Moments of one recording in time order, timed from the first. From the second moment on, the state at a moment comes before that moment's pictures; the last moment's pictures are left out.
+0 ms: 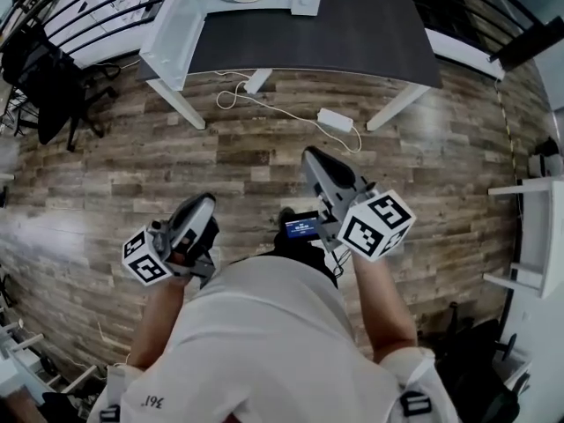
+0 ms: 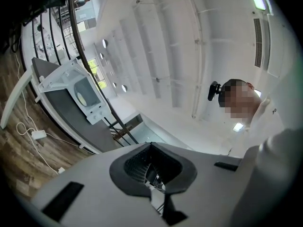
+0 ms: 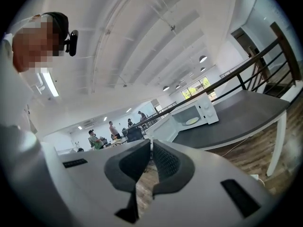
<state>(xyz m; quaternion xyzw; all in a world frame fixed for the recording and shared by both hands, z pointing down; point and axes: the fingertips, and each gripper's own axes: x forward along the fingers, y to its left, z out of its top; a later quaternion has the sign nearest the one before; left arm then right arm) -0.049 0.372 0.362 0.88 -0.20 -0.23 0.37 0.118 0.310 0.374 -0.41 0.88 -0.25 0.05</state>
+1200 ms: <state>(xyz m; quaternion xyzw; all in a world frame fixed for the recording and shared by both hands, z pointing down) -0.012 0.096 0.397 0.88 -0.22 -0.18 0.37 0.136 0.082 0.413 -0.43 0.87 -0.23 -0.03</state>
